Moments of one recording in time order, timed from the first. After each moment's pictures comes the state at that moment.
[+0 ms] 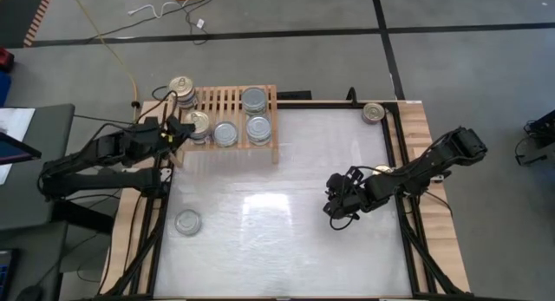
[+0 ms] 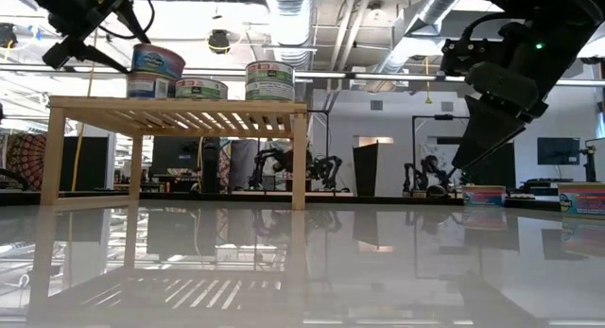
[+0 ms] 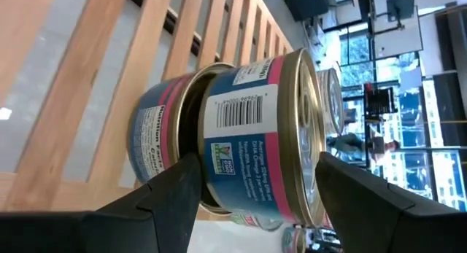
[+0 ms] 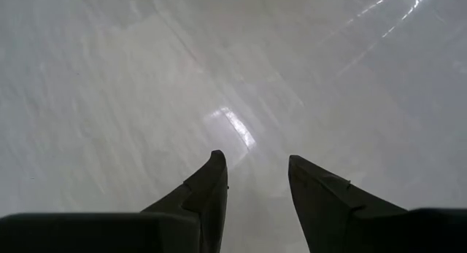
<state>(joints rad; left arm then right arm) 0.23 0.48 0.78 -0.80 -0.54 -1.56 0.38 1.41 0.76 -0.58 0.58 0.89</state>
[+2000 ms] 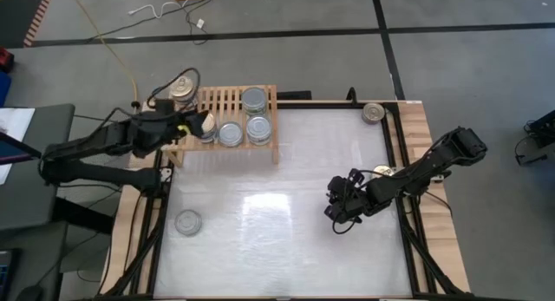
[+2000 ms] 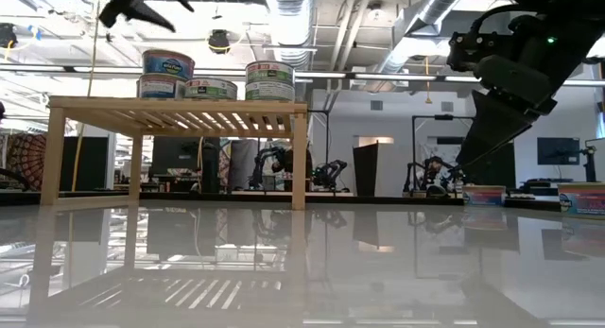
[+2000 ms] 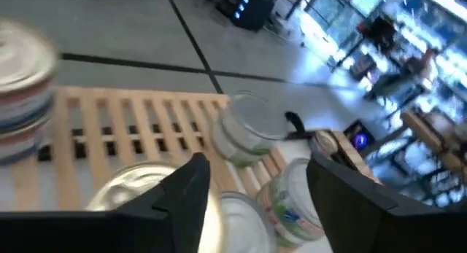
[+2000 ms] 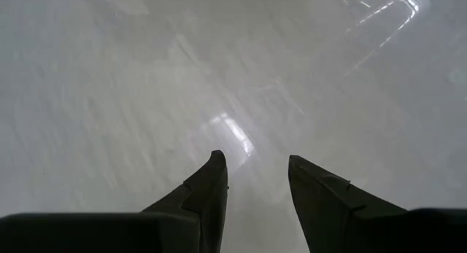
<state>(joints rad) 0.14 0.78 1.05 -0.63 -0.72 -0.82 0.42 1.41 0.76 -0.59 0.61 0.92</state>
